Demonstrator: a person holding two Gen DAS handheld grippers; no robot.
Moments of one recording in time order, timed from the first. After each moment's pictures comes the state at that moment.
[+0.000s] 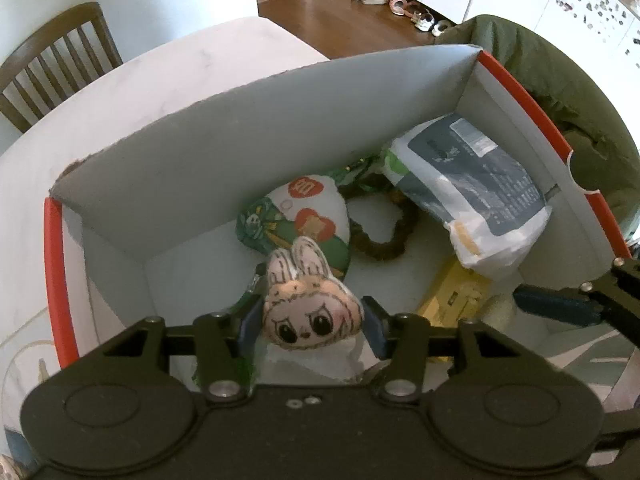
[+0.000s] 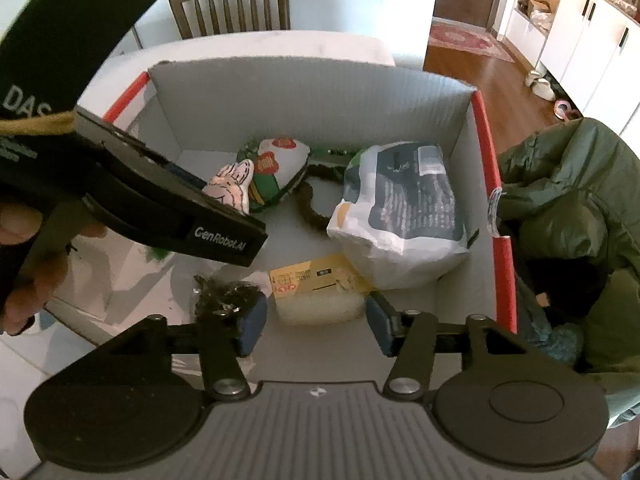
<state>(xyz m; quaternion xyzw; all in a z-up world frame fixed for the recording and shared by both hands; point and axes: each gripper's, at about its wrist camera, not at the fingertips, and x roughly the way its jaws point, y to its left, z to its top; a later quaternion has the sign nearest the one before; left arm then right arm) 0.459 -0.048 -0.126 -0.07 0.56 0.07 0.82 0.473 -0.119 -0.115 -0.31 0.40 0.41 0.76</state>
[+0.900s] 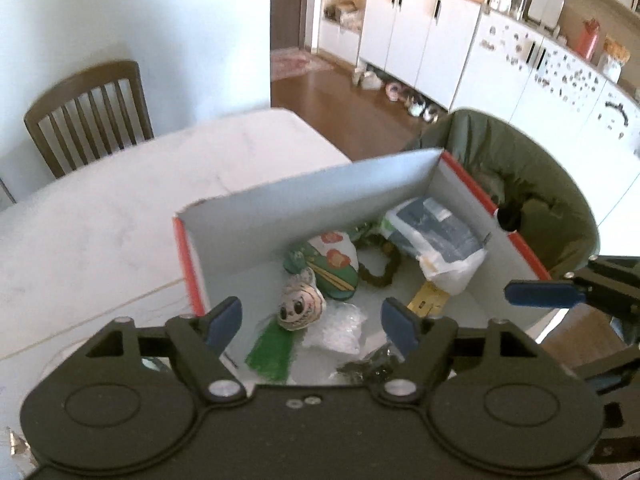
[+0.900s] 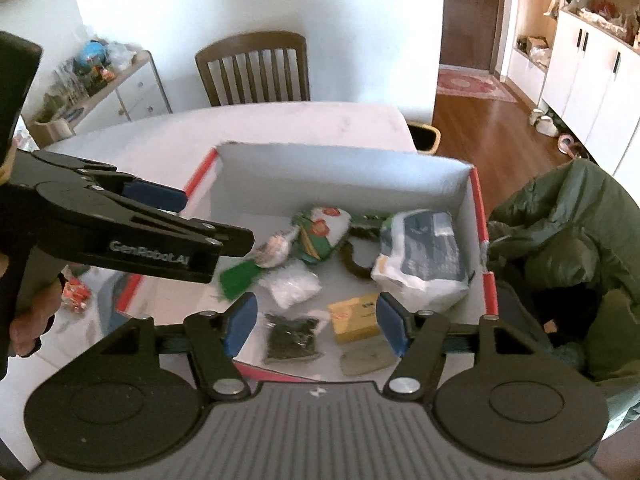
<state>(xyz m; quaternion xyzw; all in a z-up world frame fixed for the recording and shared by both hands) 0.375 -0.045 -0.039 -0.09 0.44 0.08 0.89 0.417 -0.136 -0.050 -0.25 0.34 0.45 0.78</state>
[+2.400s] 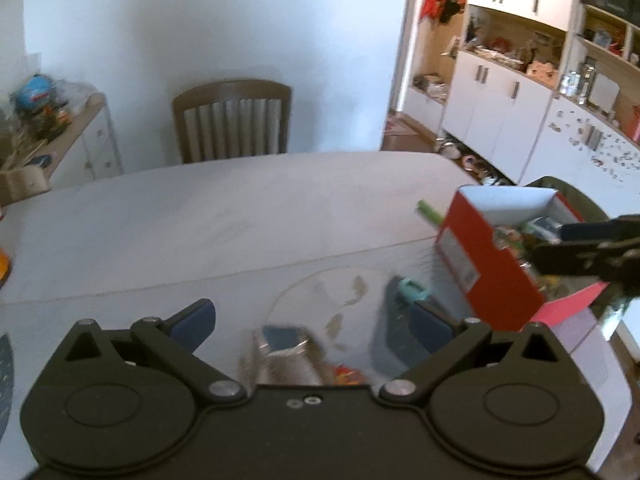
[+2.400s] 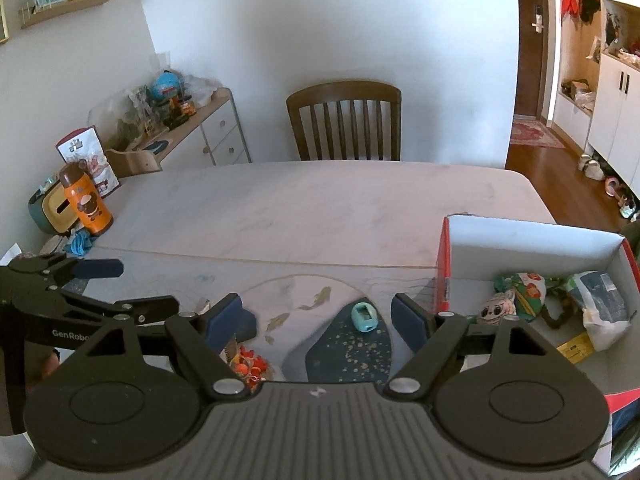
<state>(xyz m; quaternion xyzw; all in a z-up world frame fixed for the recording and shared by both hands) 0.126 0.138 -0.038 -0.13 0.35 0.20 0.91 0.222 -0.023 -0.043 -0.21 0.29 0.51 0.78</state>
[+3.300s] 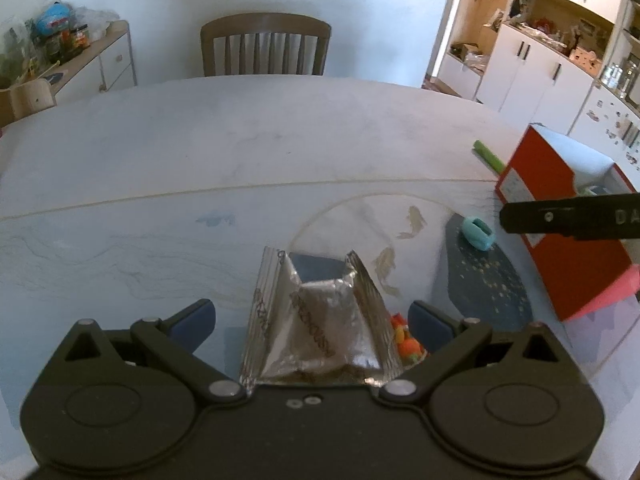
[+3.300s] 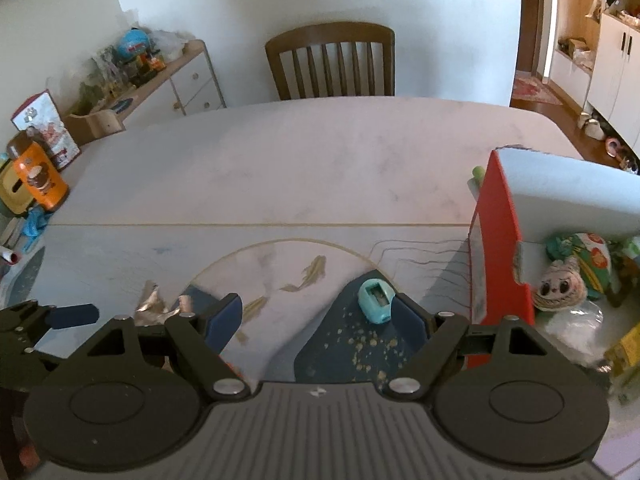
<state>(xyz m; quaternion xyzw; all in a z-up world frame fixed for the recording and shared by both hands) 0.142 0.162 -0.132 -0.18 0.40 0.22 0.87 0.259 0.052 -0.142 -0.24 0.35 0.48 0.77</state>
